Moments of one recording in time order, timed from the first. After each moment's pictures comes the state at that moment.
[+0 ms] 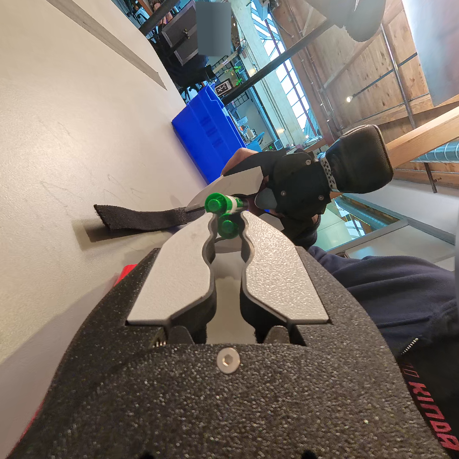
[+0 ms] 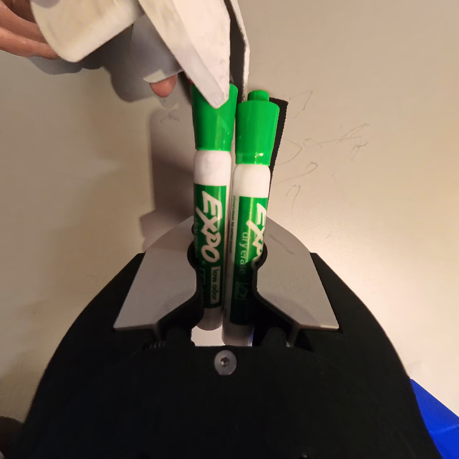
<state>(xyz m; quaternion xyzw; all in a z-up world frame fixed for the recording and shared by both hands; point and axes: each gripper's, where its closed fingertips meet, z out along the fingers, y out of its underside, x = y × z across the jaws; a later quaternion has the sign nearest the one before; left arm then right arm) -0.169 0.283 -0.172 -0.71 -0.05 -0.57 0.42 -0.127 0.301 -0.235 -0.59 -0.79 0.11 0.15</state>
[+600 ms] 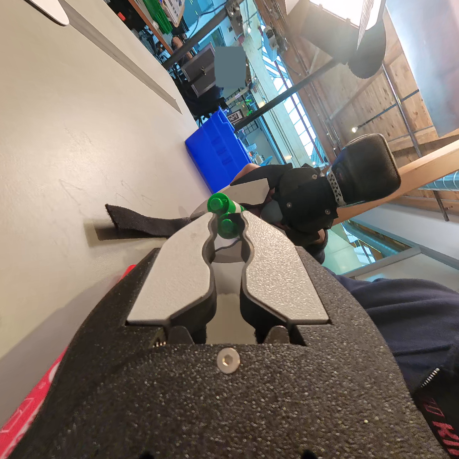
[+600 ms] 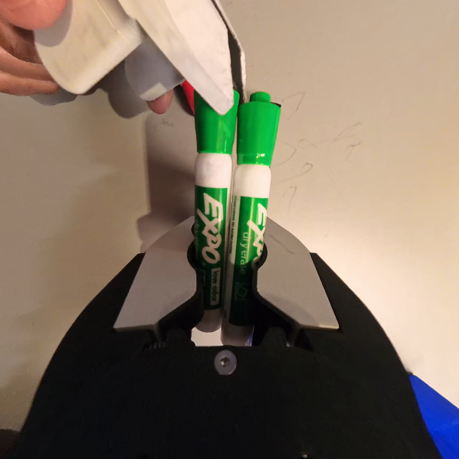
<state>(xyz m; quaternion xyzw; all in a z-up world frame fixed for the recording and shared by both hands) -0.173 0.288 -0.173 -0.70 -0.10 -0.55 0.45 -0.131 0.303 -0.236 -0.60 -0.77 0.11 0.16</state>
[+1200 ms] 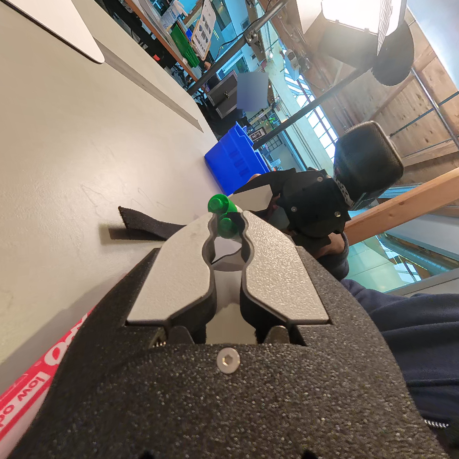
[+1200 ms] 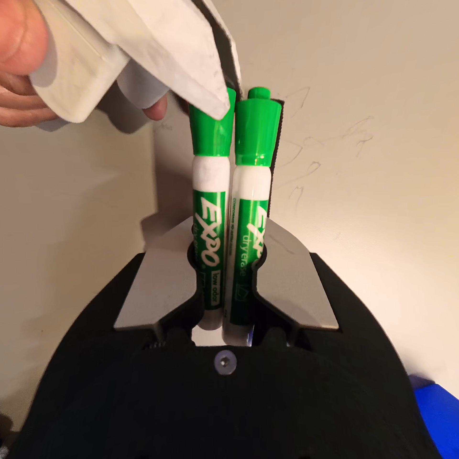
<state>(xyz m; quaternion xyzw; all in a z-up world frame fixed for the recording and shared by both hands) -0.174 0.289 -0.176 -0.71 -0.12 -0.49 0.49 -0.132 0.300 -0.242 -0.62 -0.76 0.12 0.15</state>
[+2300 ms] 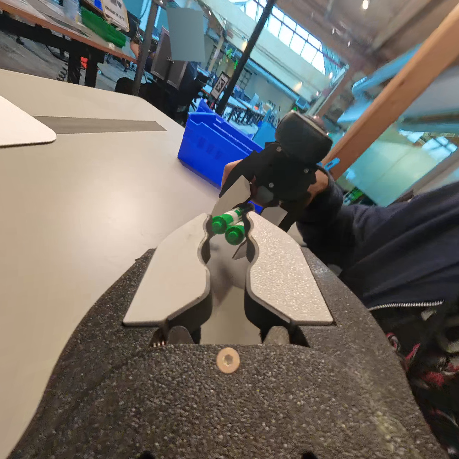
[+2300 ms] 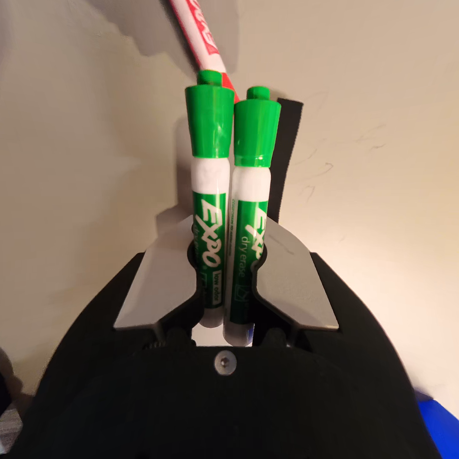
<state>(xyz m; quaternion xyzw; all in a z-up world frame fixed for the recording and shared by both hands) -0.195 0.273 -0.134 -0.72 0.12 -0.44 0.52 -0.122 0.290 -0.229 -0.59 -0.79 0.15 0.12</state>
